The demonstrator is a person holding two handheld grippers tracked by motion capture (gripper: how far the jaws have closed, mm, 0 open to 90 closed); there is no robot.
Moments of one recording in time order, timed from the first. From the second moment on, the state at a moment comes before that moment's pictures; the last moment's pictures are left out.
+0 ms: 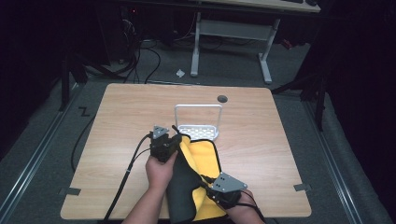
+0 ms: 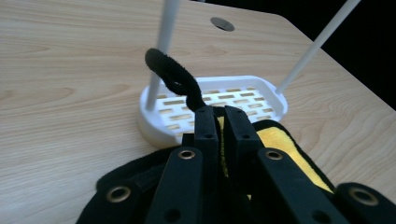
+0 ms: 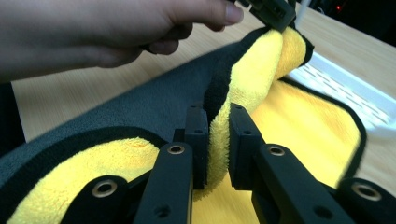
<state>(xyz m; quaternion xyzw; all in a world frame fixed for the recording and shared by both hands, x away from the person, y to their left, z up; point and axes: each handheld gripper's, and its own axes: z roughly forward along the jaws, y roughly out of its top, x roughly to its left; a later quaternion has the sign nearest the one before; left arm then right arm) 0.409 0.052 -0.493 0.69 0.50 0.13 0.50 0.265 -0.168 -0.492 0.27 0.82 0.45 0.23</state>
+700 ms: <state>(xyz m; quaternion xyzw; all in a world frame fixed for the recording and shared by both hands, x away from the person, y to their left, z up) 0.411 0.011 -0.496 0.72 0.46 0.12 0.50 0.253 -0.202 -0.496 0.29 0.82 0.43 0.23</state>
